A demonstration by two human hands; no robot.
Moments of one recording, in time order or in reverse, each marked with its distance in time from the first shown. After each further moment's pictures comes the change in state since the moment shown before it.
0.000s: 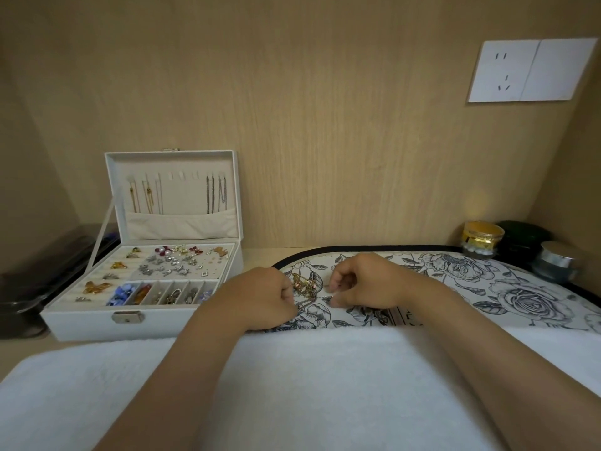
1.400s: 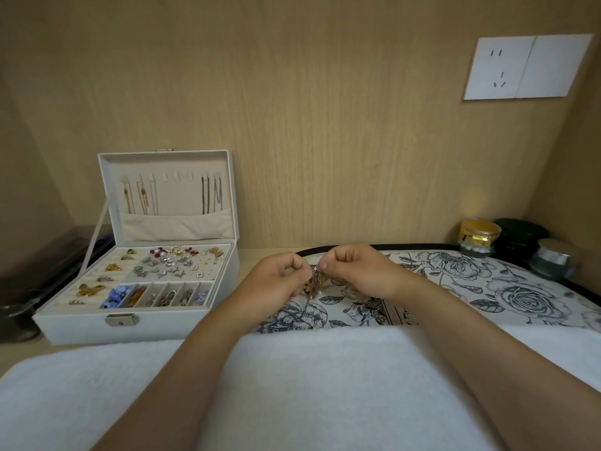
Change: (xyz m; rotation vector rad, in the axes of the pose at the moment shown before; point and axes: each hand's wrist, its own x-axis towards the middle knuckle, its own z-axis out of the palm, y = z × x) left_hand 0.013 0.011 0.017 -0.901 0.105 0.083; right_hand -0.005 -0.017 -0.002 0.555 0.071 0.025
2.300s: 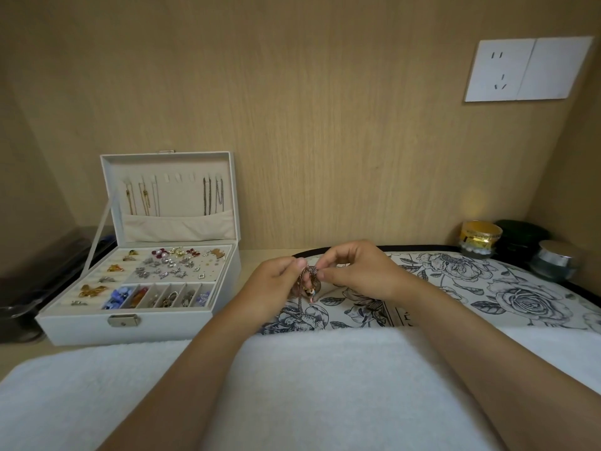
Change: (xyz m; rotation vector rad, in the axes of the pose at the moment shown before) left_hand -0.002 0.001 0.004 0.039 0.083 0.044; right_hand 0.001 -0.001 0.005 0.061 0.067 -0.056
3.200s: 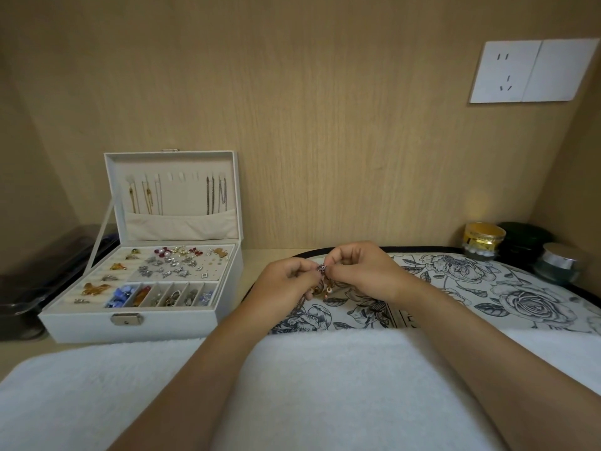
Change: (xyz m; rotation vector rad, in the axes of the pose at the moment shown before) left_hand 0.005 -0.007 0.009 -0.100 0.017 -0.057; right_hand -0.001 -0.002 0.001 0.038 0.010 0.028
